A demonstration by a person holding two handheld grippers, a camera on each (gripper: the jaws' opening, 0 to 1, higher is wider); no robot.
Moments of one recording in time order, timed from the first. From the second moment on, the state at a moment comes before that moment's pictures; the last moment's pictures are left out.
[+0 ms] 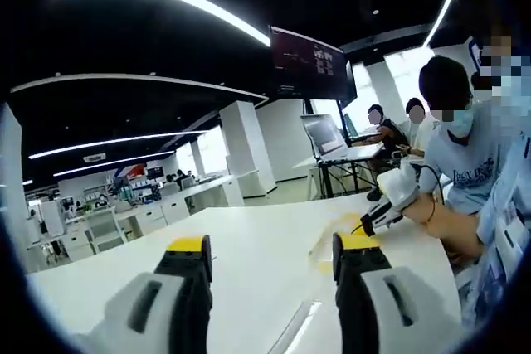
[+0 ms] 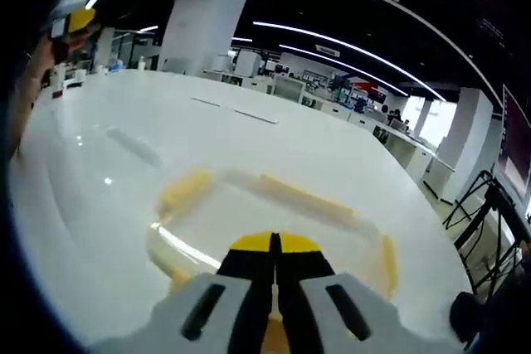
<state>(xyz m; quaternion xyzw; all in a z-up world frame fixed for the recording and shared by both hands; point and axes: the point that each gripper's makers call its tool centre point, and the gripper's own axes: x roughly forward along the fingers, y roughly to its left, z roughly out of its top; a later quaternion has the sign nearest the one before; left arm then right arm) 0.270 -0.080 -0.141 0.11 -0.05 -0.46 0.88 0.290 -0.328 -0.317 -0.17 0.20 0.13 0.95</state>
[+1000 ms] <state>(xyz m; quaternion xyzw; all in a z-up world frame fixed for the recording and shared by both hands) 0.278 -0.211 -0.204 0.24 0.10 -0.57 0.78 0.285 -0.319 -0.321 -0.26 0.23 0.16 0.92</state>
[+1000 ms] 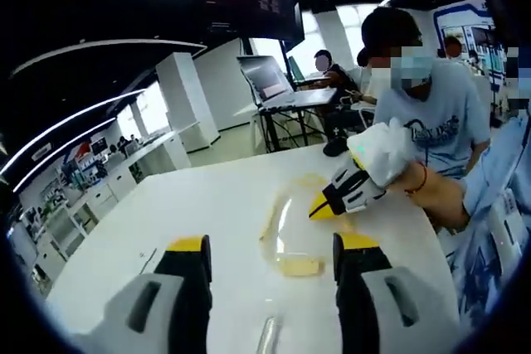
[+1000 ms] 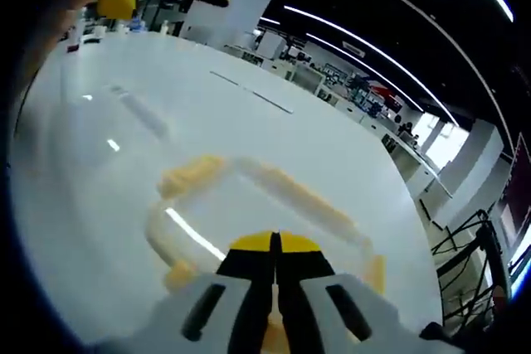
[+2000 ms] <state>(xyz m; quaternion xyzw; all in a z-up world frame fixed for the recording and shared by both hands) 0.286 -0.232 -0.331 0.38 0.33 -0.58 0.65 0.278 -0.306 -0.319 -0.25 0.20 0.16 0.93</state>
